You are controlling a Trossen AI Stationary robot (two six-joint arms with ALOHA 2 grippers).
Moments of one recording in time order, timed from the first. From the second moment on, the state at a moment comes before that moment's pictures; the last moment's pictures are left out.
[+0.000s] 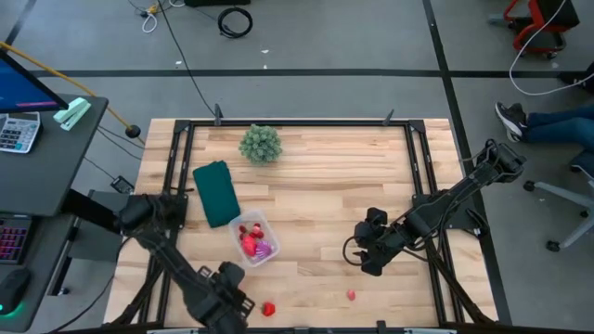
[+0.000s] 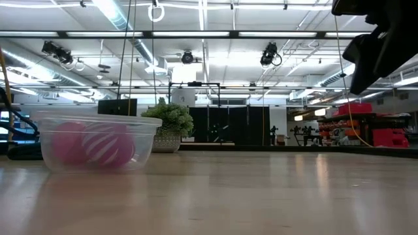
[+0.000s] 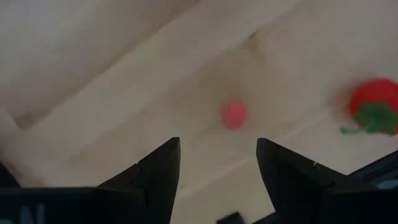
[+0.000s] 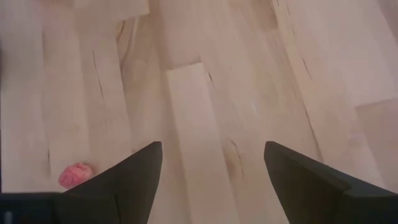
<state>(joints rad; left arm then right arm) -0.86 1.98 1.59 -1.22 -0.16 -1.85 0.59 1.36 0.86 -0.59 0.31 0.79</state>
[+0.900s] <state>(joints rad) -0.87 2.15 1.59 -1.07 -0.23 -1.80 0.56 1.36 0.86 -0.58 0.31 0.73</state>
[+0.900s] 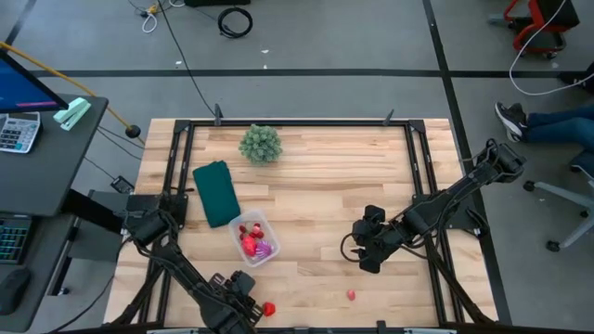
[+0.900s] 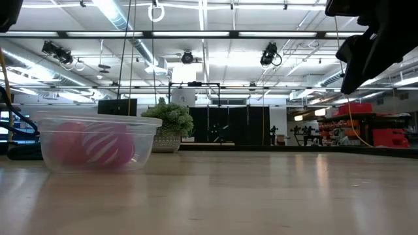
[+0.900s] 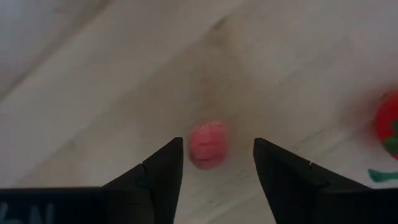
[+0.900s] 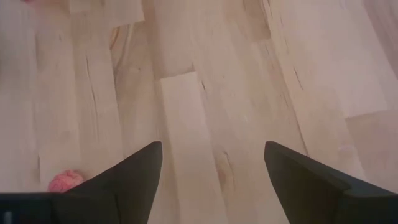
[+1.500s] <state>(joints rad) -0.86 2.16 1.59 -1.10 -0.24 -1.79 0.56 1.36 0.86 -0.57 0.31 0.74</state>
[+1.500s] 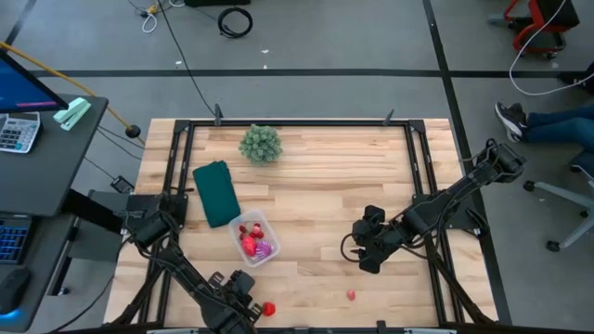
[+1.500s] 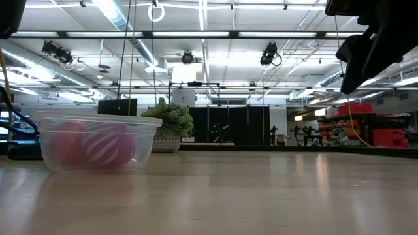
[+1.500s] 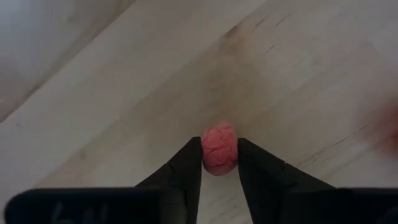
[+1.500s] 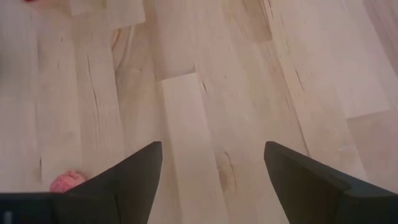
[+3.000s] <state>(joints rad) -0.42 1.91 1.43 -1.16 -0.37 -1.11 0.56 1.36 0.86 -0.57 0.31 0.76</state>
